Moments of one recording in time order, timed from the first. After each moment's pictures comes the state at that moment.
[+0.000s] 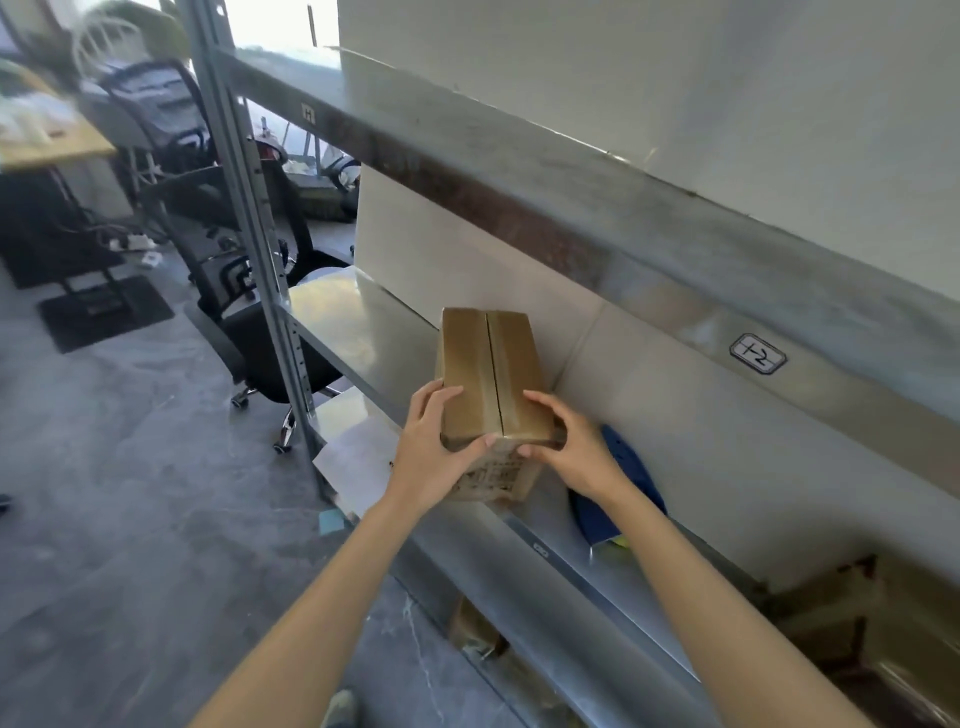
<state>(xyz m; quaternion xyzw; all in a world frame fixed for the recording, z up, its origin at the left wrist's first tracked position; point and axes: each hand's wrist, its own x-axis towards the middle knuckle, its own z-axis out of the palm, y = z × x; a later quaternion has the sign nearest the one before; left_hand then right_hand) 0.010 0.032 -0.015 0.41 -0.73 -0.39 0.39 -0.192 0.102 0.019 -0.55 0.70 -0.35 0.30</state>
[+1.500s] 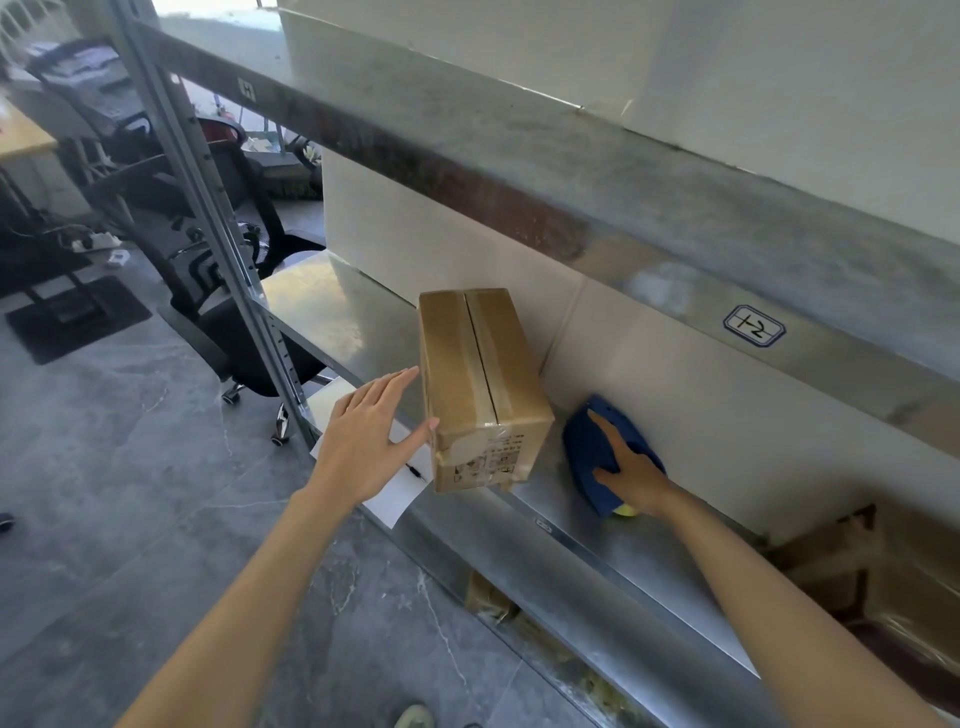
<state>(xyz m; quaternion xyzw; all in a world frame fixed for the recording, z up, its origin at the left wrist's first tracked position) 0.060 0.007 0.012 0.43 -0.87 -0.16 0.19 -0.271 0.154 -0.044 -0.46 0.81 -0.15 0.34</state>
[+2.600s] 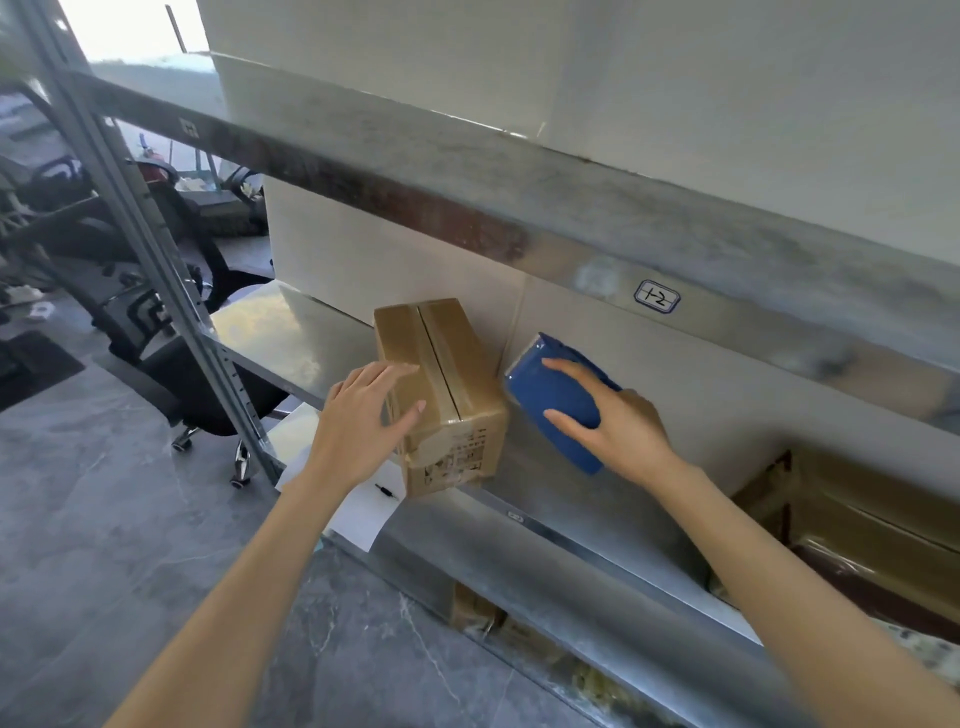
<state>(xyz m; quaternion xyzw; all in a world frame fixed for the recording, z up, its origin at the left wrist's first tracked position) 0.037 0.014 0.044 0.34 -0.88 -0.20 0.27 -0.215 0.188 0.076 -0.56 0.81 -0.19 0.03</state>
